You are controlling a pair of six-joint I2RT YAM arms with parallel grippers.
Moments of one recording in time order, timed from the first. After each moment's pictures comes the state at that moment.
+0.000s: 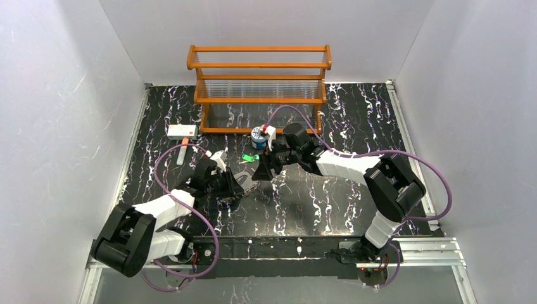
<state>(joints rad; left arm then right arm) -0.42 1.20 0.33 0.09 0.29 -0.59 0.77 1.69 0.98 0.17 -0.70 0.19</state>
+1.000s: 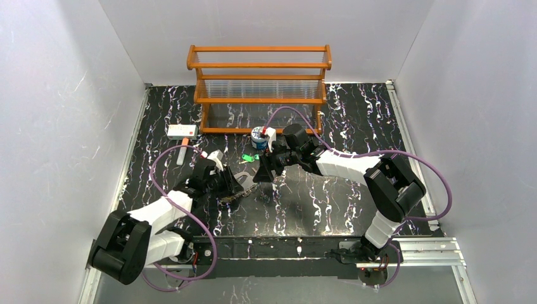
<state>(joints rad) -0.42 1.15 0.35 0.03 0.25 -0.66 0.77 1.69 0.99 0.12 -0.70 0.17</state>
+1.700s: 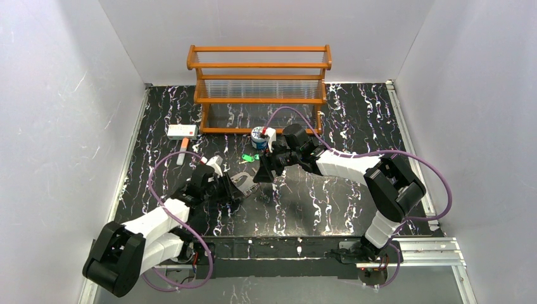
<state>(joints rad) -0.45 1.05 0.28 0.03 0.29 -0.72 0.77 1.69 0.99 0.11 -0.70 0.16</state>
